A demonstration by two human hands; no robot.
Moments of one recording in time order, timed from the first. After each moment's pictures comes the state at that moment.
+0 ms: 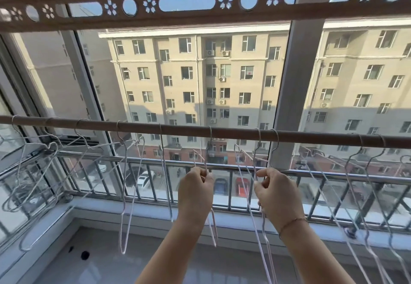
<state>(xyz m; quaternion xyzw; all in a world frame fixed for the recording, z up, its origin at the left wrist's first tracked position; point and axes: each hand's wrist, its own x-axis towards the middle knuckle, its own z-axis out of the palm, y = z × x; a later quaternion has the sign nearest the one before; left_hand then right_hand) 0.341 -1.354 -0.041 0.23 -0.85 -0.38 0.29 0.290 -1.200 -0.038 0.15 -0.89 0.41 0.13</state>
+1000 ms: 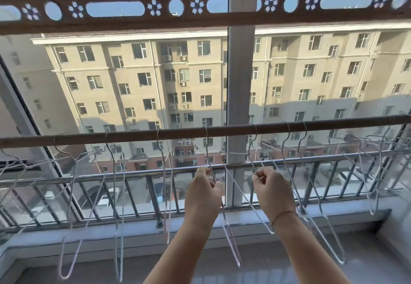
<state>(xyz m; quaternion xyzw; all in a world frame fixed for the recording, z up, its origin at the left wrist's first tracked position) 0.321 -1.250 -0.042 0.12 -0.88 -0.40 0.21 0.282 -1.106 -0.051 0.02 -0.90 0.39 0.21</state>
